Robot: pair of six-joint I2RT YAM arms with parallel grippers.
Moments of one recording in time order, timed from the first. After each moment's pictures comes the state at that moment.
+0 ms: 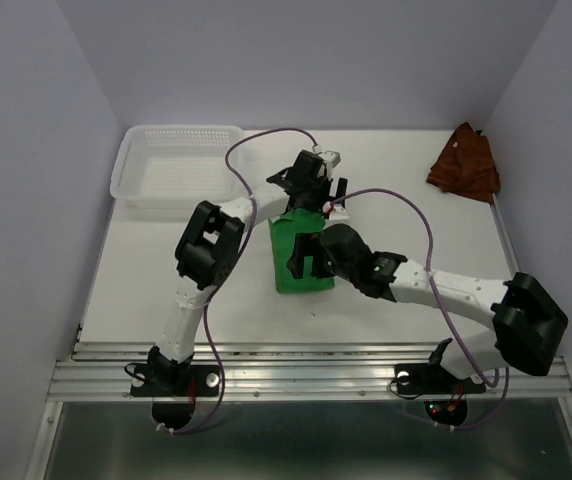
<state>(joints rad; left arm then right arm) -0.64 2.28 1.77 -0.22 0.25 -0.30 0.91 1.46 0.85 -0.06 0.22 0.77</state>
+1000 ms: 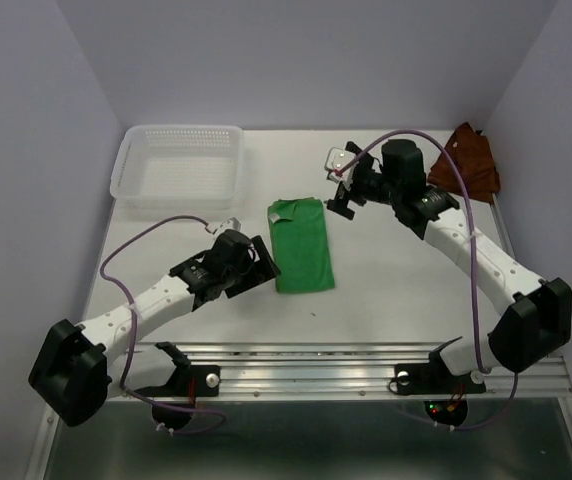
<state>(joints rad) -0.67 1.11 0.66 -0.37 -0.07 -0.98 0.45 1.39 1.22 -0.18 -0.44 -0.71</state>
